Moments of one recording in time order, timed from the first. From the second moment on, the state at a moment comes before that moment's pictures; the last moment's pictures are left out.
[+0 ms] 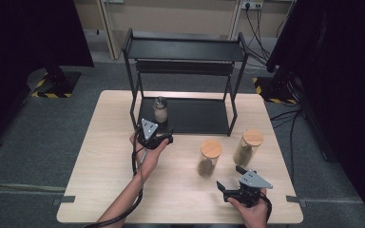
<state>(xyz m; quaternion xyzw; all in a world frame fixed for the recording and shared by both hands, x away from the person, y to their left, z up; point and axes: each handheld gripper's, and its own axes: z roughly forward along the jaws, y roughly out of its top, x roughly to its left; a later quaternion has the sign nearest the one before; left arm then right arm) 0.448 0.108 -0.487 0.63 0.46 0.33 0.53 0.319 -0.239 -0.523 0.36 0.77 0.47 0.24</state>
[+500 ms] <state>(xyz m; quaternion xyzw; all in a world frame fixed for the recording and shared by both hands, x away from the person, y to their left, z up) 0.429 0.107 -0.495 0.64 0.45 0.31 0.54 0.319 -0.239 -0.523 0.36 0.77 0.47 0.24</state>
